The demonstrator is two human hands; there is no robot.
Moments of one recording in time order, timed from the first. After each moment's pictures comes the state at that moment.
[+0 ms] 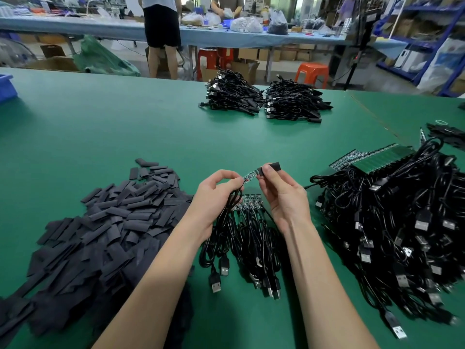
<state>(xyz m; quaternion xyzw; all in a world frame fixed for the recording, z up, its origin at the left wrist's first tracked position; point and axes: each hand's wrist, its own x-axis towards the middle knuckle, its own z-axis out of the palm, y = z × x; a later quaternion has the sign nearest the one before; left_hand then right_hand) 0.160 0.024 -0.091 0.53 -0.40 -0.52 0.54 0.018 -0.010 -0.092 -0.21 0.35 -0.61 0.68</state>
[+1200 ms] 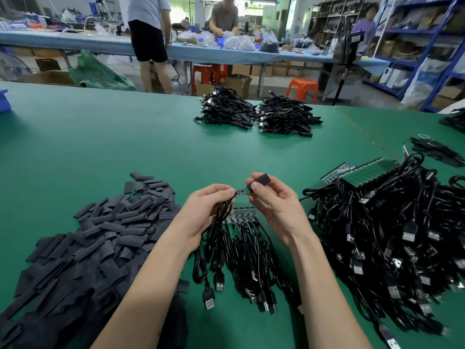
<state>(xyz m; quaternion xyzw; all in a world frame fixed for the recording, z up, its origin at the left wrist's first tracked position) 0.176 0.023 -0.085 0.49 -0.39 -0.59 0.52 0.003 -0.006 -0.087 -0.42 0.30 -0.53 0.67</state>
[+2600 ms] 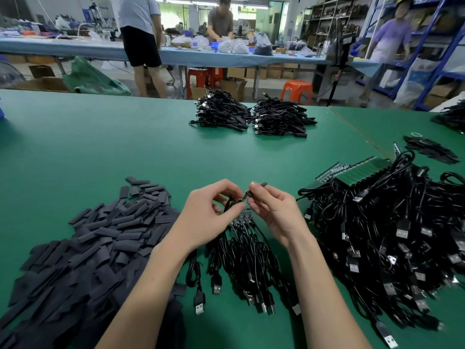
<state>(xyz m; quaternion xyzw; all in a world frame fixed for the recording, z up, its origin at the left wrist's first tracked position) 0.172 0.029 -0.084 0.51 -0.70 -0.23 0.45 0.000 -0.009 -0.091 -0.37 0.35 -0.52 0.69</state>
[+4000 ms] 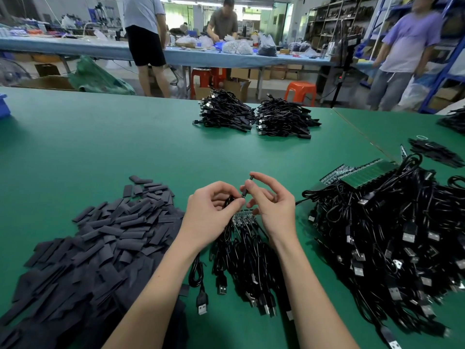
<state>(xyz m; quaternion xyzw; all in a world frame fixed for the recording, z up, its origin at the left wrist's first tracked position) 0.165 0.022 -0.095 0.54 -0.58 -0.30 0.53 0.023 -0.011 -0.103 -0.48 0.39 -0.59 0.51</state>
